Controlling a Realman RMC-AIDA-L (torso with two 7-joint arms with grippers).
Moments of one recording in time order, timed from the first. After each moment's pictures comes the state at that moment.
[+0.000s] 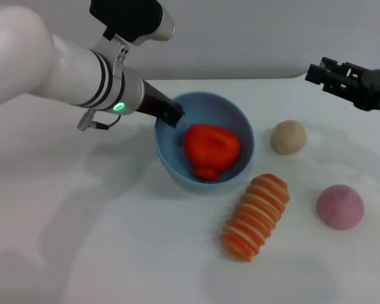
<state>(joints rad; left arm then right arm) -0.72 -2.06 1.65 1.08 2.52 0.90 -2.67 0.43 2.07 -0.74 -0.75 -1.60 -1.48 1.64</state>
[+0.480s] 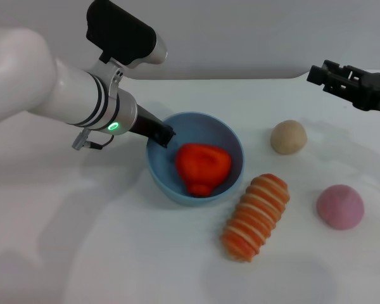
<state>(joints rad) -0.71 -2.07 1.67 0.99 2.51 0.89 -2.68 0.43 2.07 -0.74 -0.73 -1.60 -1.43 1.63</state>
